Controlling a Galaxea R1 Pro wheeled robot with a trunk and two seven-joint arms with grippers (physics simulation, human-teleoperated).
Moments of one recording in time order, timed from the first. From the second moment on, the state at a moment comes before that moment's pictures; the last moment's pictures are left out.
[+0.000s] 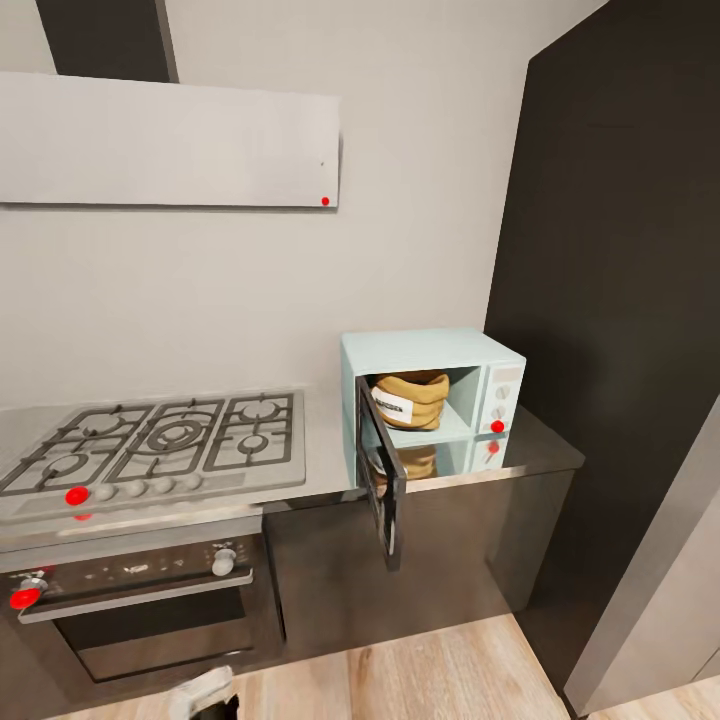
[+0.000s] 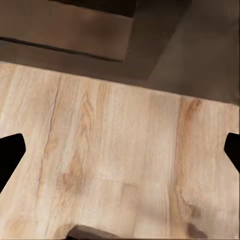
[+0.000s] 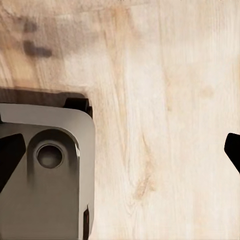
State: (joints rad) left arm 0.00 -0.02 0.02 -1.05 0.31 0.27 0.23; right arm -0.21 -0.20 -0.29 0.03 0.34 -0.08 0.15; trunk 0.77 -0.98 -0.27
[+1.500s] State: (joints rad) left arm -0.25 -0.03 -0.16 -1.48 0.26 0.41 0.30; right arm -0.21 -0.12 -0.30 0.03 0.37 -0.08 0.14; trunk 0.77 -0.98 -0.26
